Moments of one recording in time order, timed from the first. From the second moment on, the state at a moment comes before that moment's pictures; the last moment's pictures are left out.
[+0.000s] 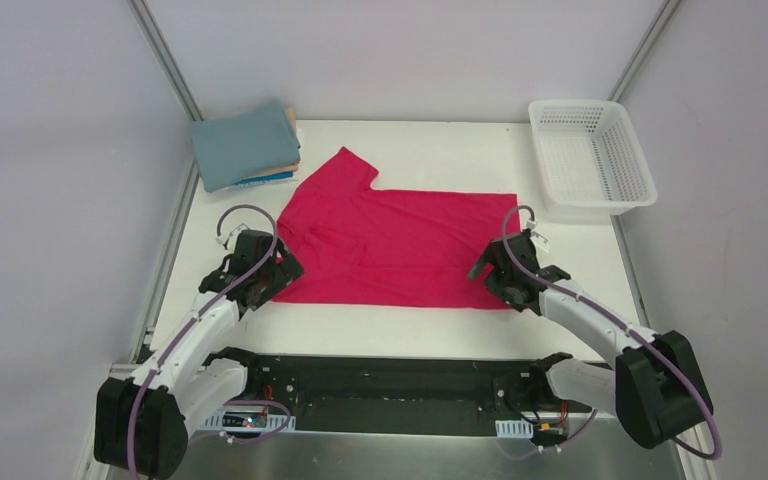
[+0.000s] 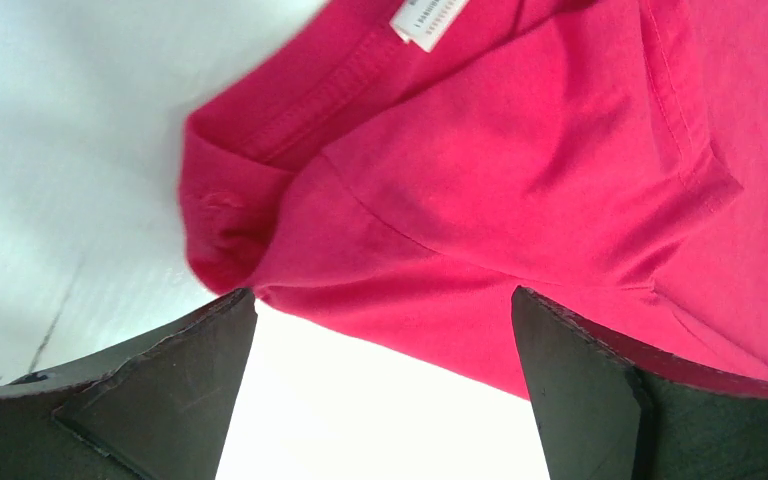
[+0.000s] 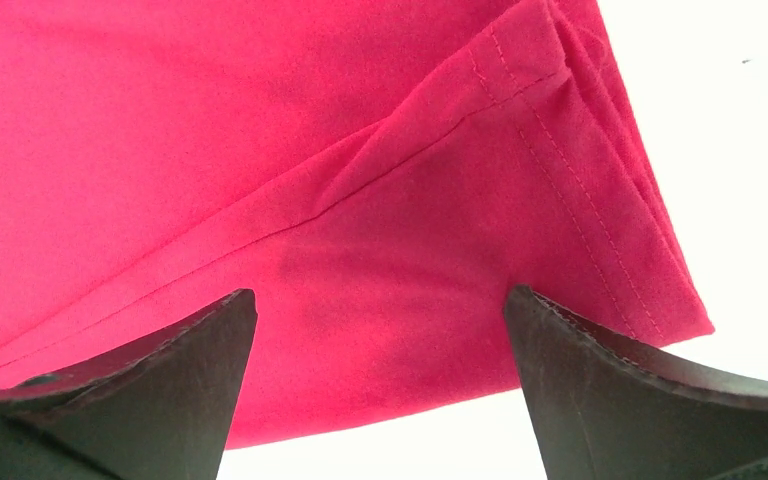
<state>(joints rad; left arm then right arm) -0.22 0.94 0.51 -0.51 -0.15 -0.82 0.44 1.16 0.54 -0.41 0.24 0.91</state>
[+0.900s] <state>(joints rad) -0.33 1.03 0.82 -0.55 -0.03 -0.83 0.44 0.87 0.58 -0.59 0.23 0.88</state>
